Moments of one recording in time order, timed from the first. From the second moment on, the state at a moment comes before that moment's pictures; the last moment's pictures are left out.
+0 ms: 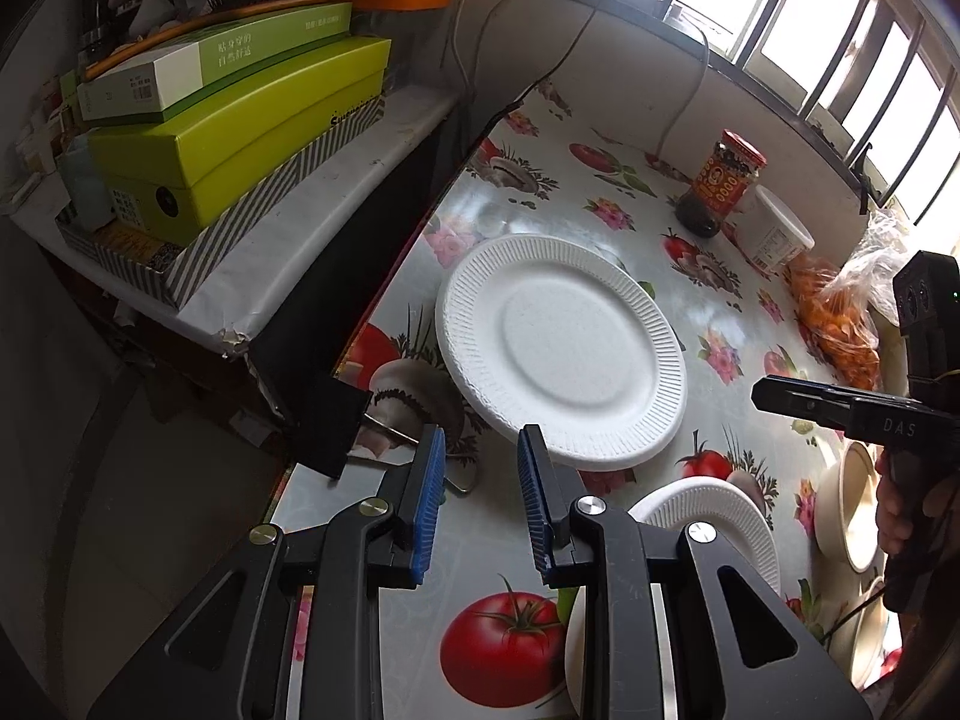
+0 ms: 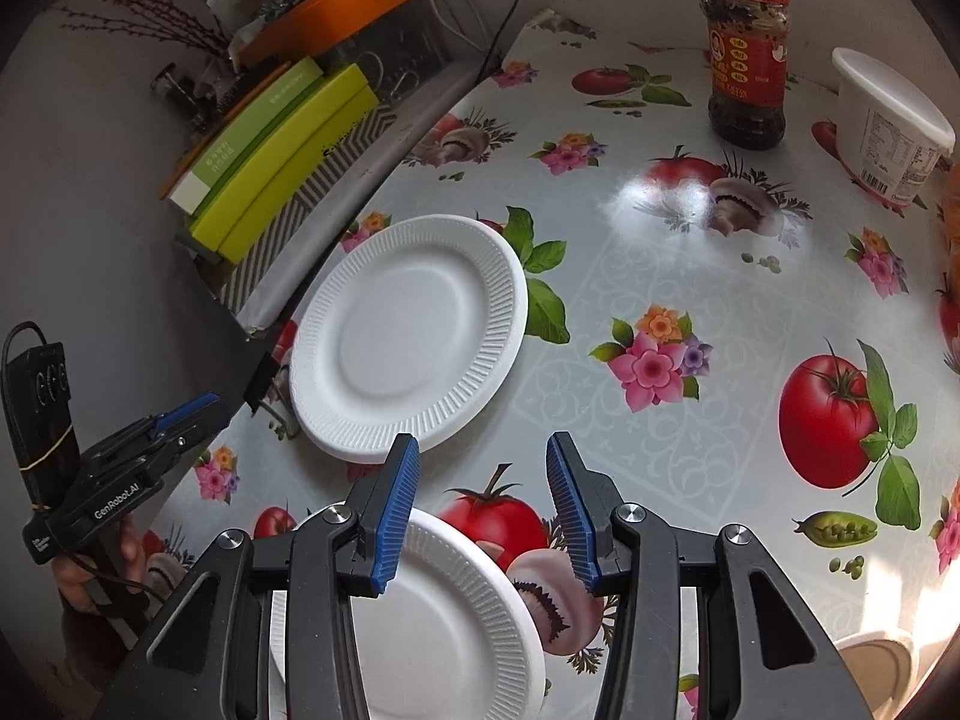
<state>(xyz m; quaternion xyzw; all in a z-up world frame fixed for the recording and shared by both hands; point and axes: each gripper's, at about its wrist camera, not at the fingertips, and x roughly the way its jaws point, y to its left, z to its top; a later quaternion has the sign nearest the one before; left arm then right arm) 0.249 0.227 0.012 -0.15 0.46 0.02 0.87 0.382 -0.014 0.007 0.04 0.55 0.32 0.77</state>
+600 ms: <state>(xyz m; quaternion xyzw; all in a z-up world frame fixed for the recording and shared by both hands) 0.291 0.241 -0.021 -0.18 0.50 0.02 0.85 0.422 0.009 -0.028 0.09 0.59 0.30 0.74</state>
